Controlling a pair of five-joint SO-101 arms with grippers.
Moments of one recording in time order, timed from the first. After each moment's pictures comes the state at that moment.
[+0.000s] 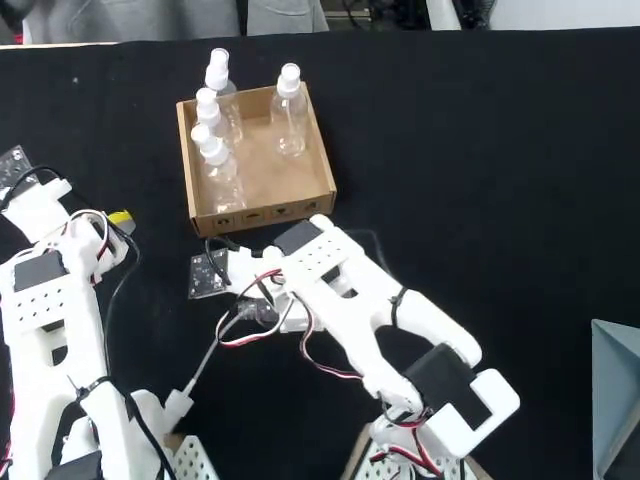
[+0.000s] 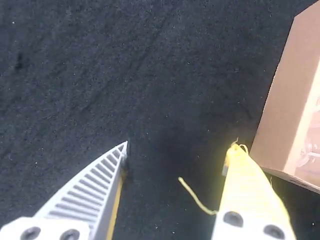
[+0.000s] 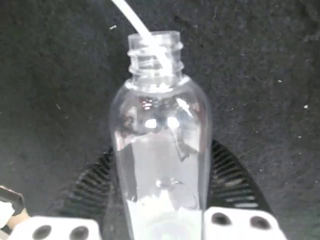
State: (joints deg) left arm -27.0 -37.8 50.2 49.1 11.4; right arm -37.7 -0.7 32.7 68.3 55.1
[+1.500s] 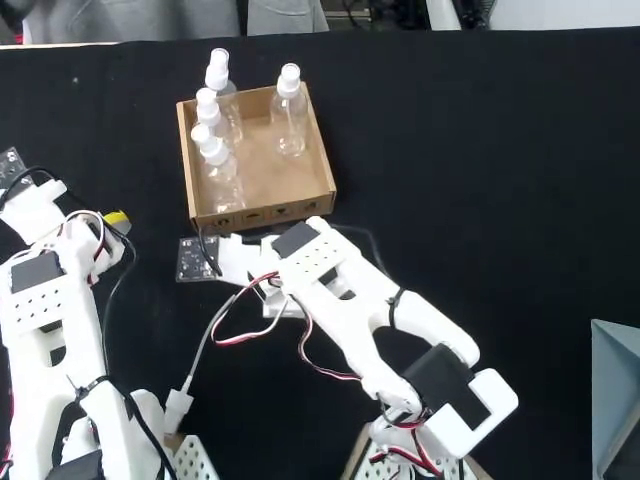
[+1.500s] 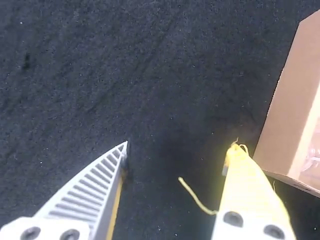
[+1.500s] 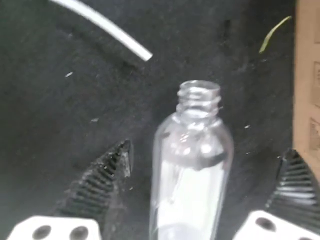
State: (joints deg) left arm -28.2 -37.8 50.2 48.9 11.4; right arm -38.6 -0.6 32.7 57.0 51.6
